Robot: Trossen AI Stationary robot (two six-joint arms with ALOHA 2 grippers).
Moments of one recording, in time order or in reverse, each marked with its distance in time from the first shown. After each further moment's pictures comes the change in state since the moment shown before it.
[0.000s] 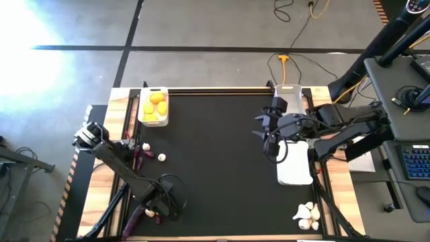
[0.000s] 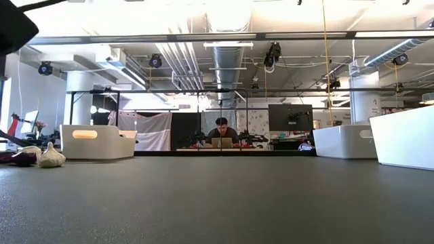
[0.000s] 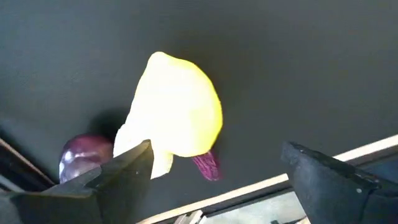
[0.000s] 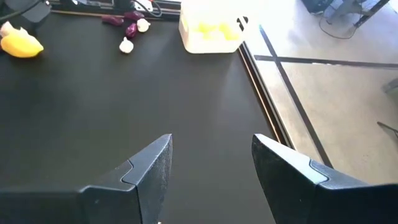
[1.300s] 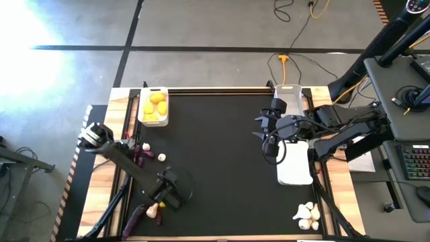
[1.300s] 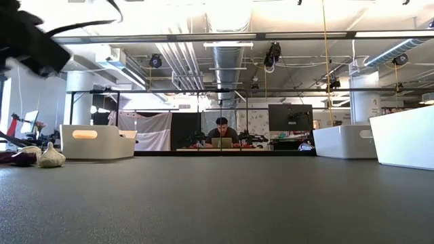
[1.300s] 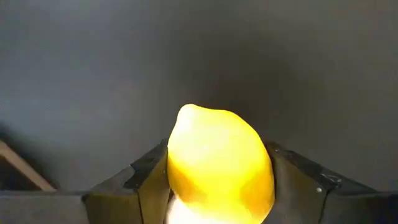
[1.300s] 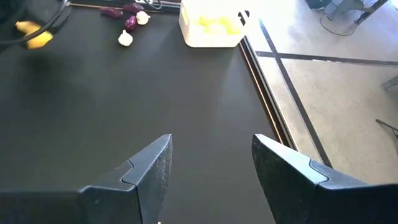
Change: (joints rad) left arm 0.108 0.021 -0.022 -0.129 -0.093 0.223; right arm 0.000 0.001 -0.019 0.000 0.000 0.000
